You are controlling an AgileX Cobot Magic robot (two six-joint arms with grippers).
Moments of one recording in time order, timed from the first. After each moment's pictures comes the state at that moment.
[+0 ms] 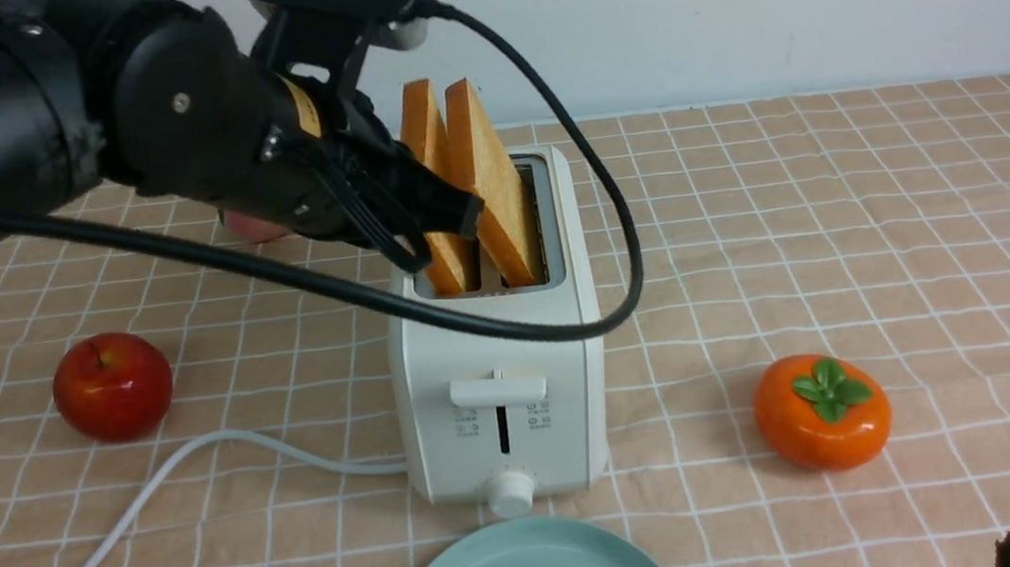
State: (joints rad) right arm 0.05 0.74 -0.61 0.78 0.98 -0.43; left arm -0.51 1.53 -1.38 0.09 0.62 -0.11
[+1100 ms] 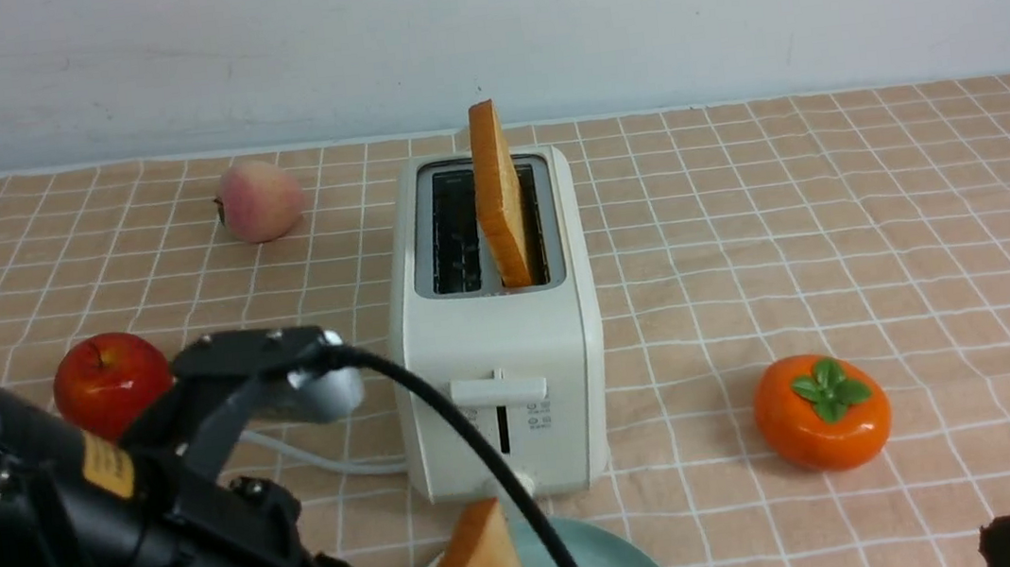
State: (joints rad) right arm 0.05 0.74 -0.61 0.84 0.97 -0.43; left arm -0.51 1.17 -0.88 -0.55 1.02 0.17
